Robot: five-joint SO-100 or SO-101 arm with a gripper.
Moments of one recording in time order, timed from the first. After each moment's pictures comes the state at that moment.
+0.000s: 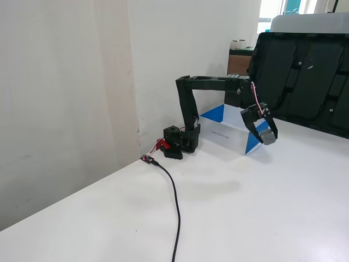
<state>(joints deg) -25.7 97.2 92.9 70.5 -4.0</state>
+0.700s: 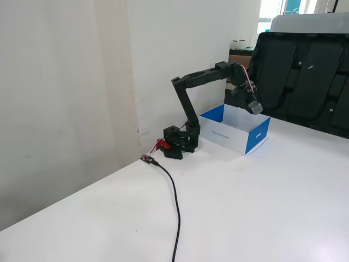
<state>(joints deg) -60.7 104.1 91.7 75.7 14.1</state>
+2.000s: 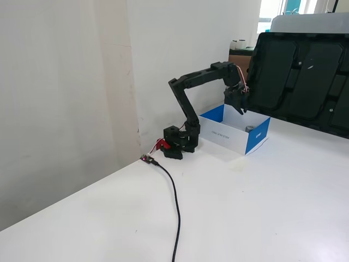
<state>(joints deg) -60.9 108.4 96.2 80.9 8.2</state>
